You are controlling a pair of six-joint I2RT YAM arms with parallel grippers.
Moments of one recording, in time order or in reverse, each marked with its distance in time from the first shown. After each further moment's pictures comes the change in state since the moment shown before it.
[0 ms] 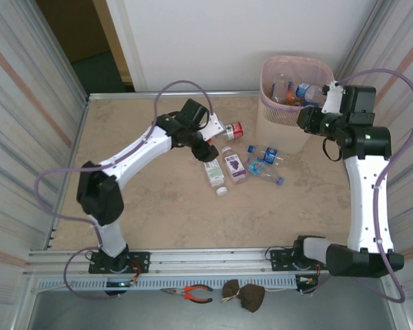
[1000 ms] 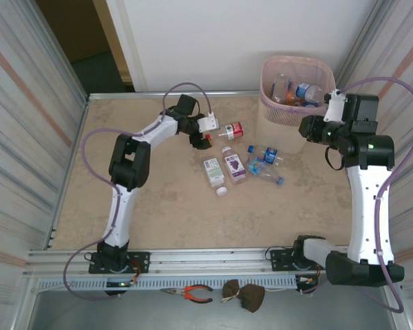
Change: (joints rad) left arm 0.218 0.511 0.267 0.294 0.280 0.537; right arm -0.008 -0.056 -0.036 -0.053 0.014 -0.021
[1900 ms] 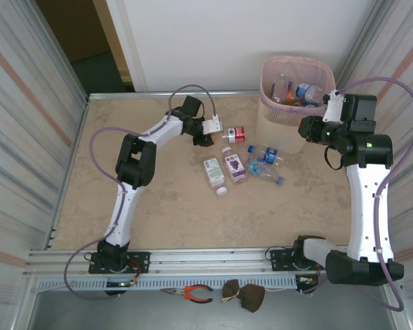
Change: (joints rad) left arm -0.020 0.077 0.090 -0.073 0.011 0.019; right arm 0.000 0.006 -0.014 0.004 0.005 0.000
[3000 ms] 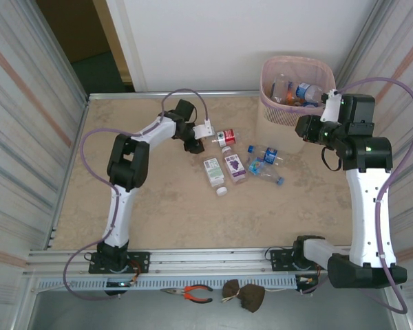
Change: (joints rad) left arm 0.027 -0.114 -0.166 -0.080 -0.081 -0.054; right arm 0.054 -0.023 0.000 0.027 0.013 0.053
